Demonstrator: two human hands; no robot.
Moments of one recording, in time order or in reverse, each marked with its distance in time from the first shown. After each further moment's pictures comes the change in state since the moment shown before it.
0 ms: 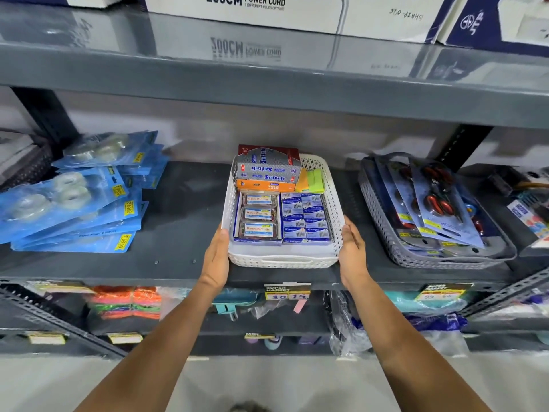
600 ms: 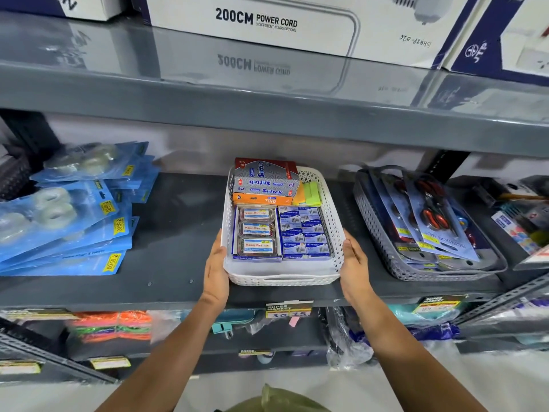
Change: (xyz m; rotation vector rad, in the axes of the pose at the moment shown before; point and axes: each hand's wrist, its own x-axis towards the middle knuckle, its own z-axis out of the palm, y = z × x) left_hand 0.014 0.006 0.006 -0.298 0.029 -0.017; right_hand 0.003 0.002 0.000 -0.054 -0.002 -0.062
